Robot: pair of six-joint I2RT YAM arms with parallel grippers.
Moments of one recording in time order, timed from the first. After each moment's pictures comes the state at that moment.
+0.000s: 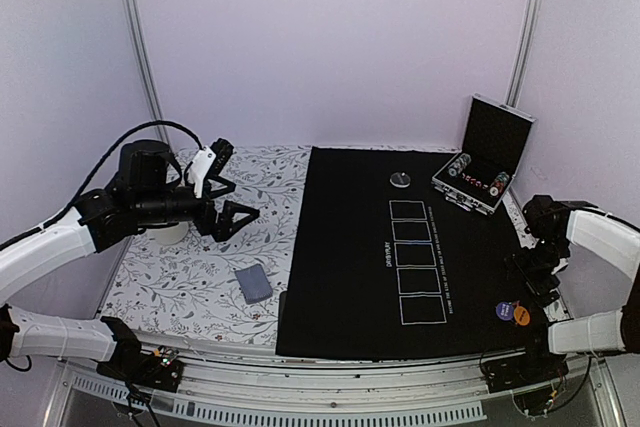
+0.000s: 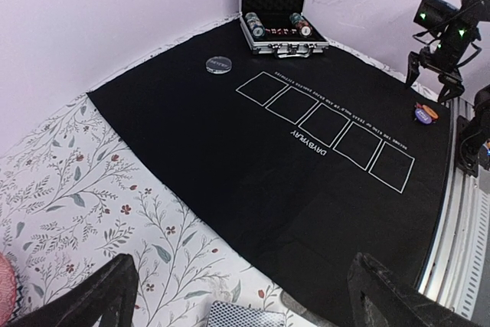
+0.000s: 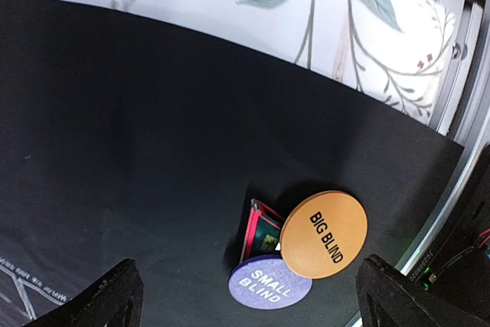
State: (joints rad) left arm -0.61 1.02 0.83 -0.24 0.28 0.08; right arm -0.01 1.13 0.68 -1.05 0.10 1.25
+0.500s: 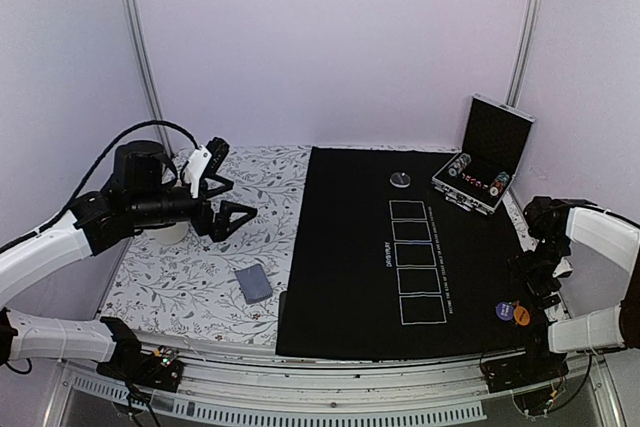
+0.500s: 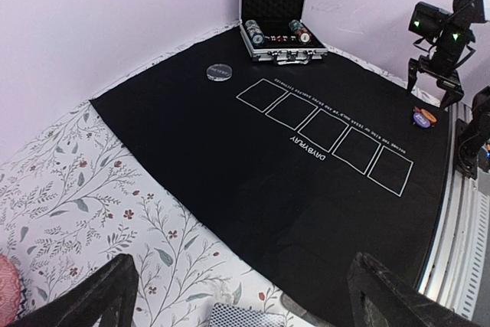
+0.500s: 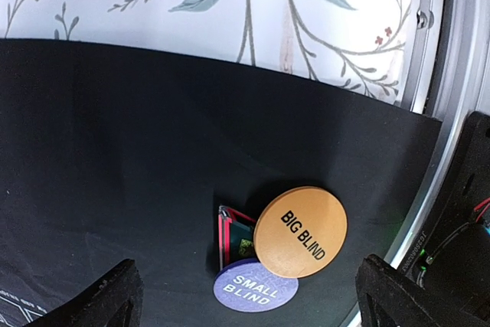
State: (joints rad) left arm -0.61 0.99 0.82 -0.24 0.28 0.08; right arm -0.03 1.19 0.69 -1.10 0.11 1.36
